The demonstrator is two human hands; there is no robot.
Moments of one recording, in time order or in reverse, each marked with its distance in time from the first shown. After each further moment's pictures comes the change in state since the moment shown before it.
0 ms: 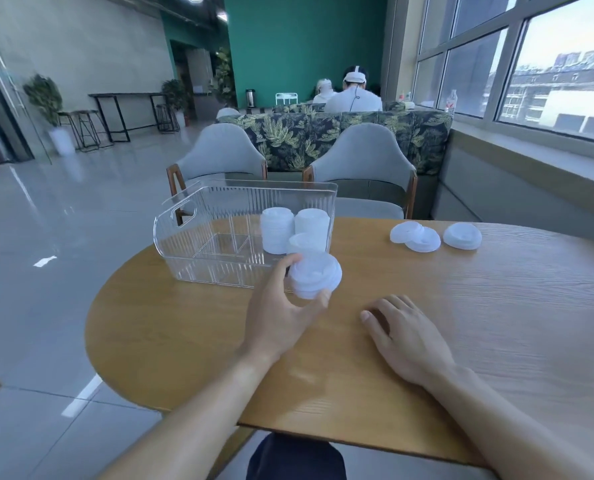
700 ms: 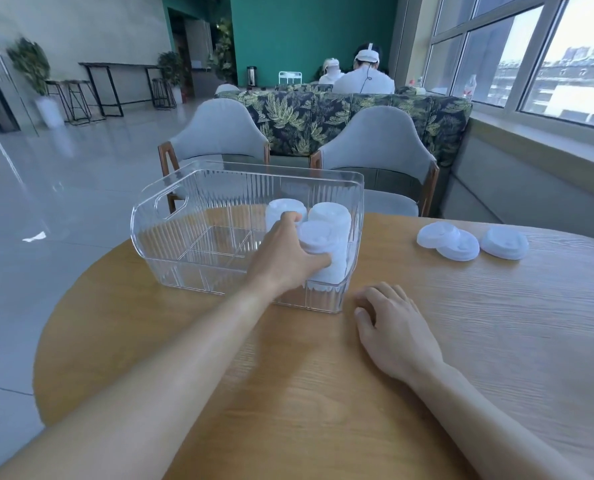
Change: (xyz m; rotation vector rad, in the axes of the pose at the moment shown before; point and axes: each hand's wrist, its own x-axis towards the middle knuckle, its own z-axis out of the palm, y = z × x) left_hand 0.135 -0.034 0.011 0.223 -0.295 -0.147; right_hand 0.077 -0.026 0.047 0.008 0.005 0.018
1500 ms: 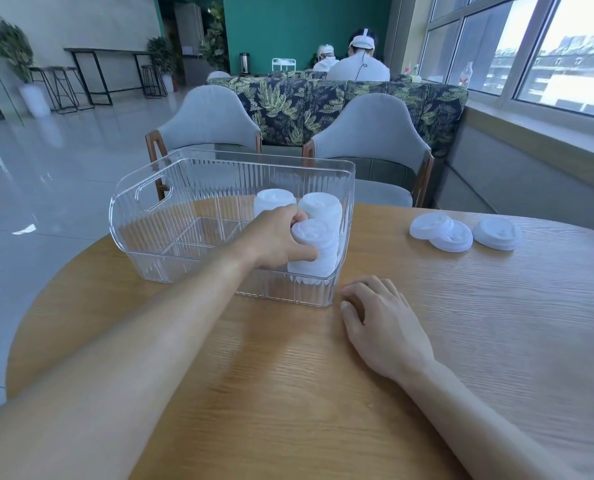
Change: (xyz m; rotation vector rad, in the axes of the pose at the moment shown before) left_hand 0.024 0.003 -0.014 0.123 -0.231 0.055; right_hand -0.004 -0.002 0.001 0.027 0.023 -0.021
